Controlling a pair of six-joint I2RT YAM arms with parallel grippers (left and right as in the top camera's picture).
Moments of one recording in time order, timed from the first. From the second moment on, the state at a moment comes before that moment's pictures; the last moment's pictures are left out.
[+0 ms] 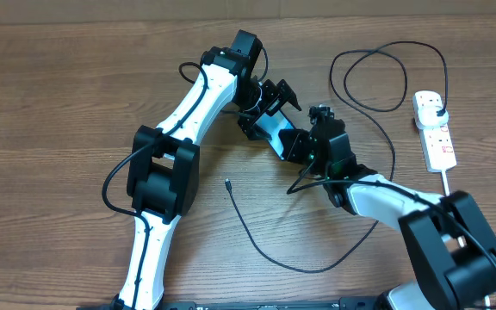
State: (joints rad) left arm -0.40 2.39 2.08 -1.05 0.71 -0.98; right arm 0.41 1.68 0.69 0.39 -0.16 0.73
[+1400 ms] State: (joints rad) left arm -0.23 1.25 0.72 0.11 0.70 -0.69; right arm 0.20 1.14 0.70 0.11 -0.47 0.97
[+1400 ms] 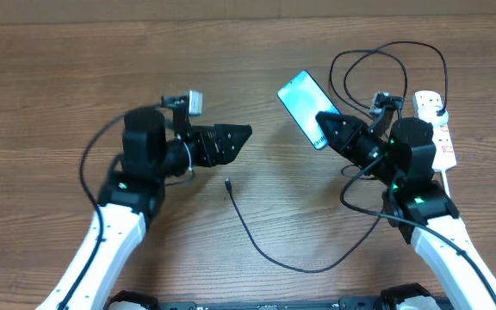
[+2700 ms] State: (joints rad) left arm -0.23 1.64 0.57 1.36 0.65 -1.60; right arm 0.54 1.51 0.70 0.71 -0.35 1.25
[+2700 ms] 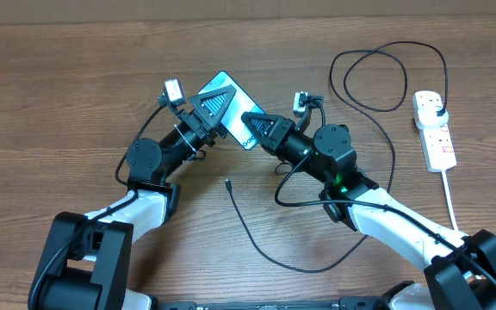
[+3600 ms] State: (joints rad) left arm -0.23 1.65 0.57 1.24 0.73 -1.62; right arm 0.54 1.51 0.70 0.70 -0.38 1.22
